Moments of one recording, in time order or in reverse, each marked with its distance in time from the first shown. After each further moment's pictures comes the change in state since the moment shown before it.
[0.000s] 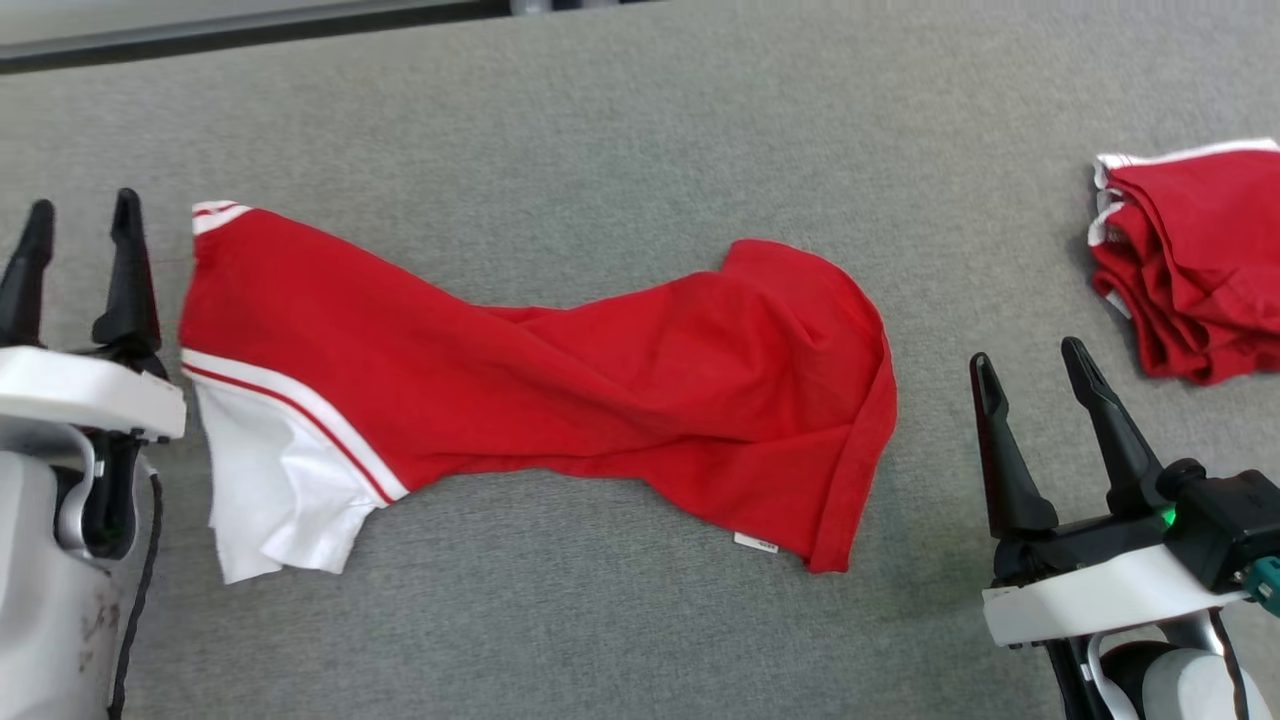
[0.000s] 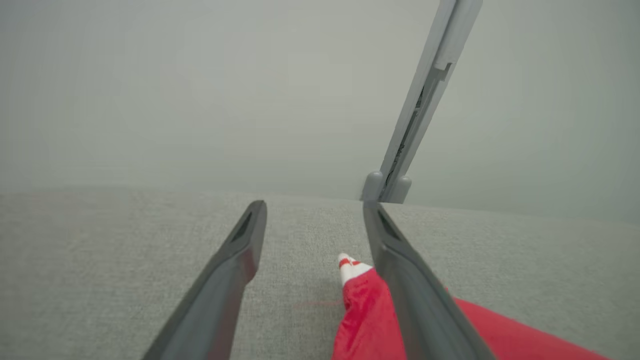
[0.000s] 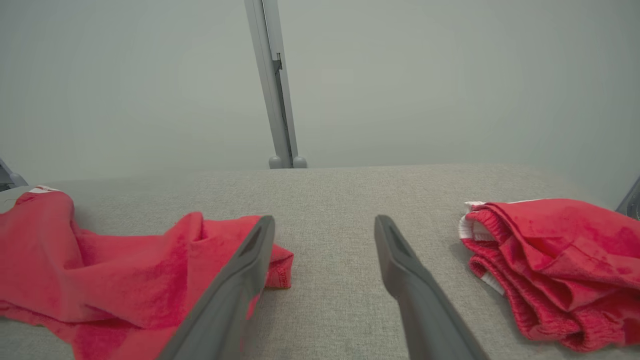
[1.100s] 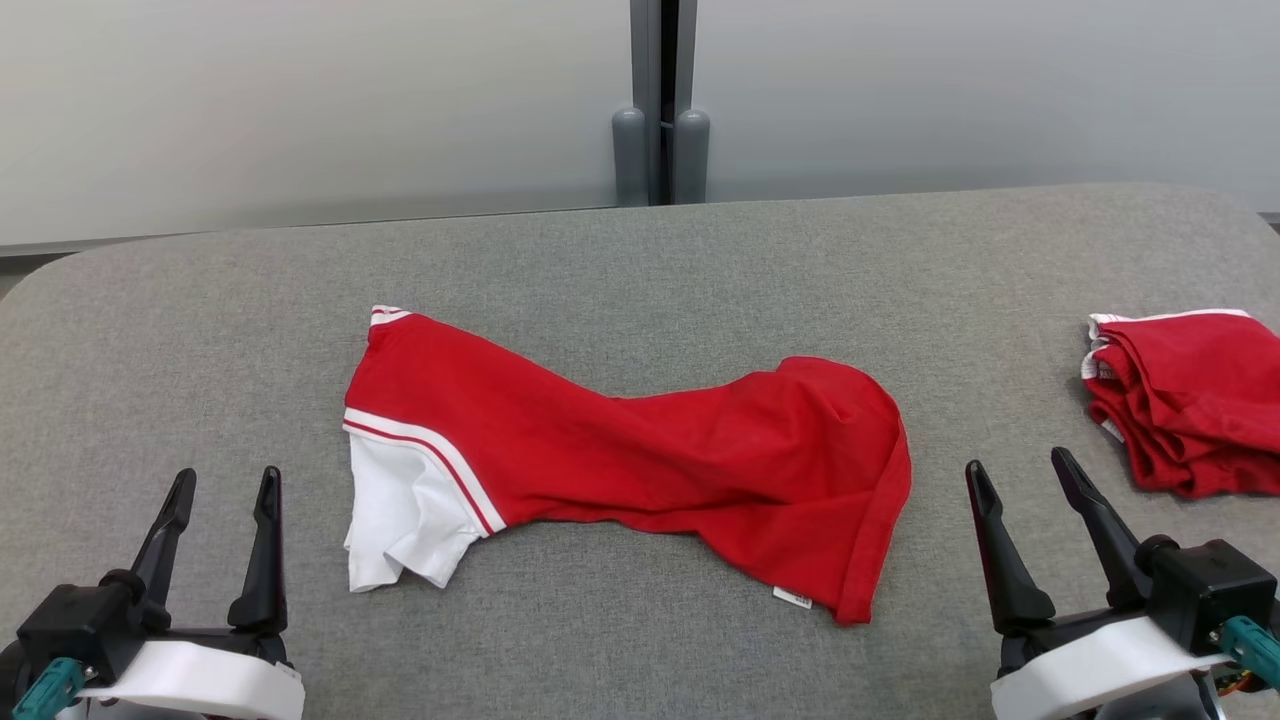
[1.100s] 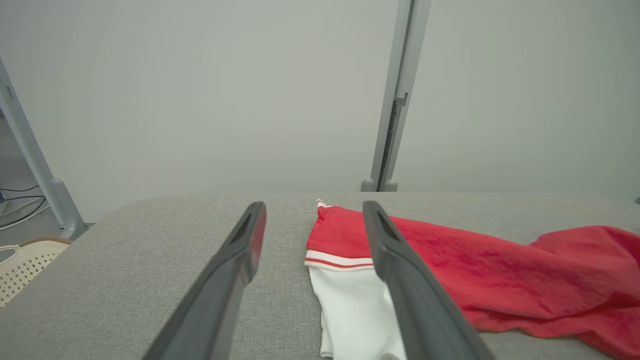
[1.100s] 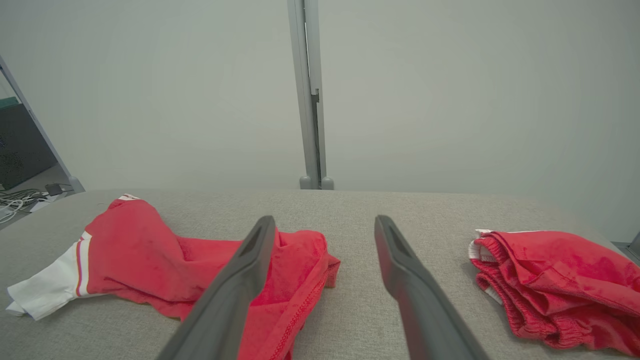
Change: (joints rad) left arm 0.622 -0.091 0.064 -0.565 0.189 0.123 0.066; right arm 0.153 0.000 -0.019 -0.024 -0.020 0.000 0.106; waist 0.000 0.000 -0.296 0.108
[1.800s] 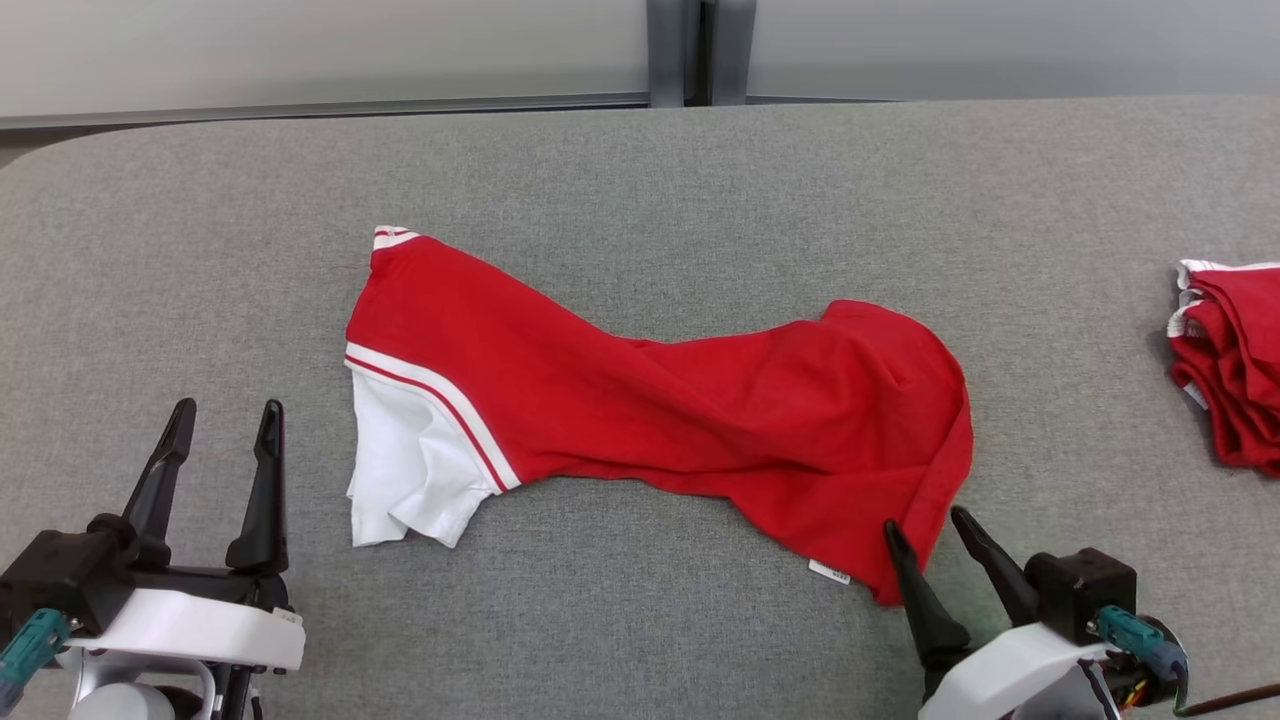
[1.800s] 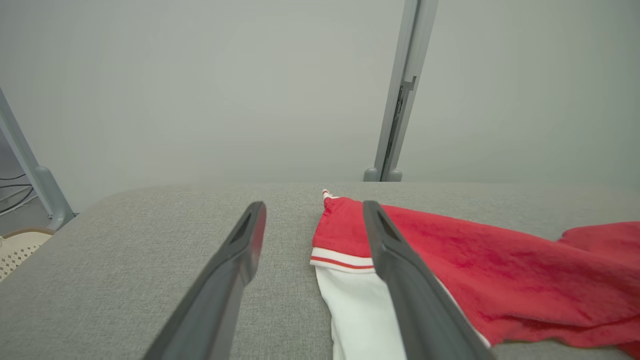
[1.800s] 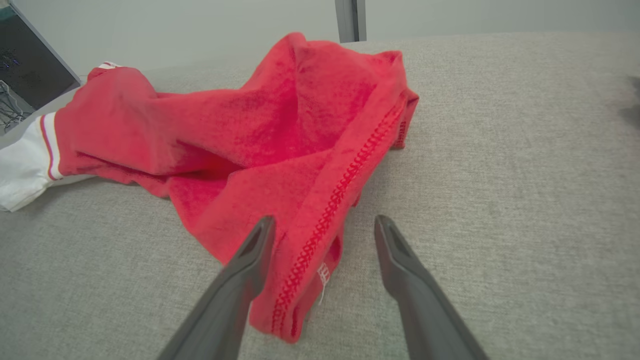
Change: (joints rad) left arm -0.088 0.013 -0.016 -0.011 -0.020 -0.031 -0.020; right arm -0.066 0.000 0.103 0.281 0.053 0.000 -0.021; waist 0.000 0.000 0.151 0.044
